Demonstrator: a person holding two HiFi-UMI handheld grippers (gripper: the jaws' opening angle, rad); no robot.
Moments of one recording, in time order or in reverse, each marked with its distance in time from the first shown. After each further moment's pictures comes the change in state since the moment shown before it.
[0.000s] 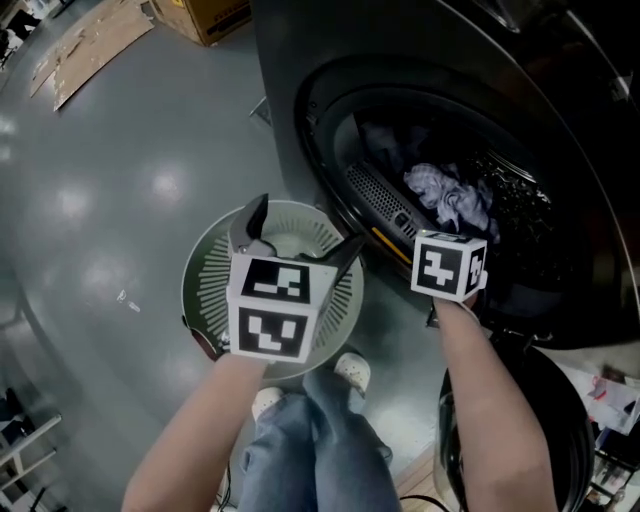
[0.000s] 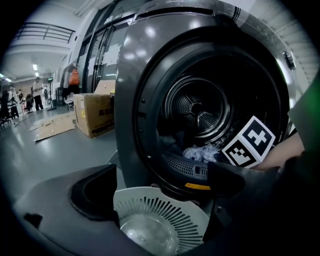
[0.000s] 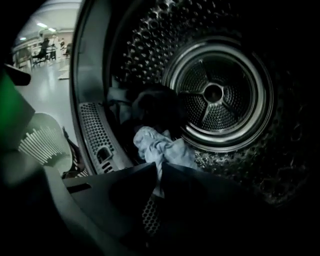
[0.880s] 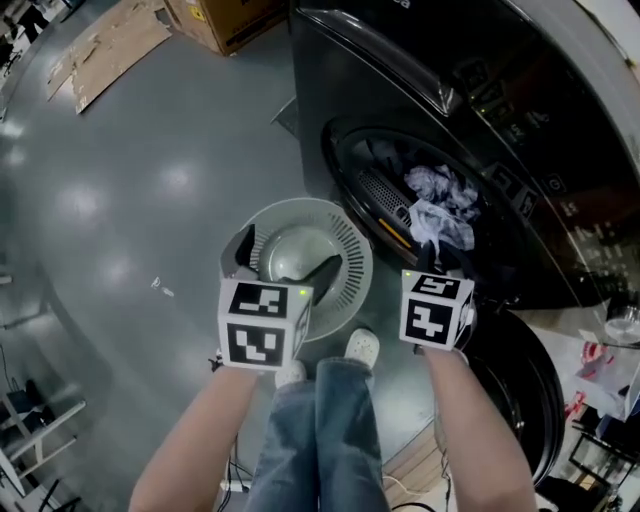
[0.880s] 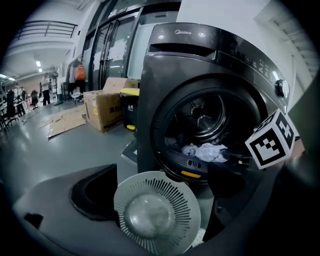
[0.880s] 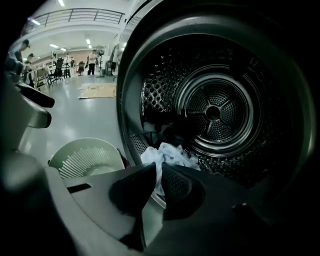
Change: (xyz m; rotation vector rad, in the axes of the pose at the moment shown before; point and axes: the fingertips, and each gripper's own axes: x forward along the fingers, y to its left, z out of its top) left arm -0.130 0.018 0.021 -0.055 0.107 0.036; right arm -0.167 0.029 0.027 0.028 -0.112 0.180
